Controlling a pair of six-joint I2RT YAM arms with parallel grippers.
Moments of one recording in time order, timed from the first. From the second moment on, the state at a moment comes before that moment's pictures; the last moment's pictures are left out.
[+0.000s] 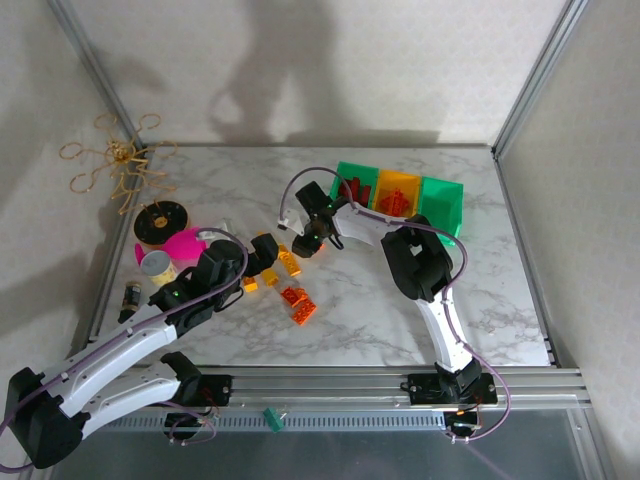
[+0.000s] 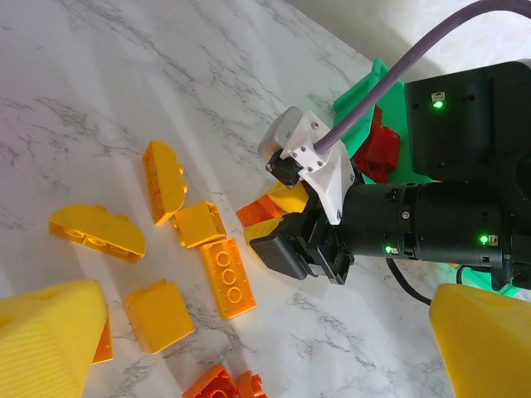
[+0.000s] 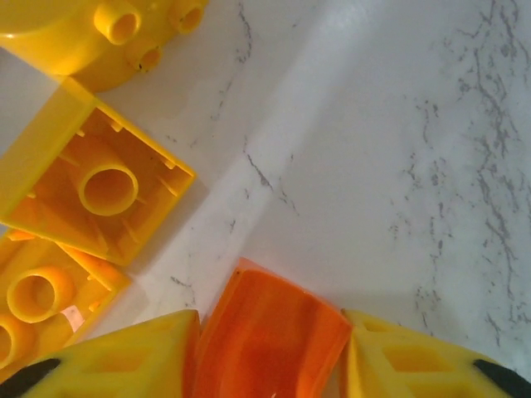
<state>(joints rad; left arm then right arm) -0.66 0.89 0.66 -0.31 -0.36 -0.89 0.72 2.25 1.68 -0.54 -0.21 -0.50</state>
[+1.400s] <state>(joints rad) -0.76 1.12 0.76 -0.15 -0.22 -0.86 0.27 1.76 1.32 -0.33 -0.07 0.13</state>
